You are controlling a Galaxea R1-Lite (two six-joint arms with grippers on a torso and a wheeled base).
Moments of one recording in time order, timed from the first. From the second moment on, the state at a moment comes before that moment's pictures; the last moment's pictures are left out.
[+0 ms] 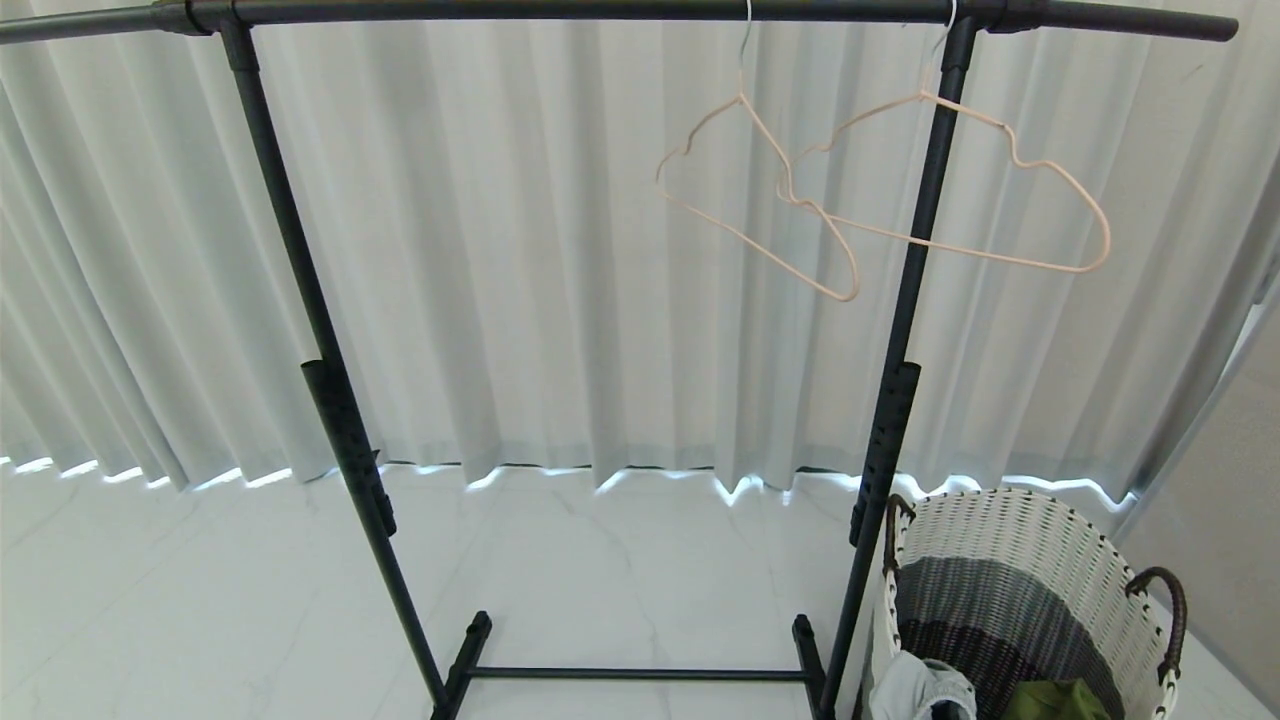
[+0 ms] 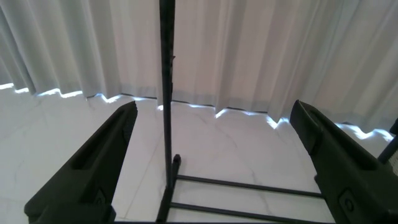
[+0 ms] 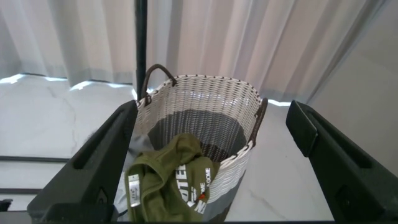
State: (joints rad) left arm -0.01 0.00 0.00 -0.01 0.05 -0.02; right arm 0.00 0.00 0.00 0.00 0.02 -0.09
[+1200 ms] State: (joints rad) left arm 0.00 0.00 0.00 -0.01 0.05 -0.02; right arm 0.08 0.55 -0.33 -0.01 0.06 -0.31
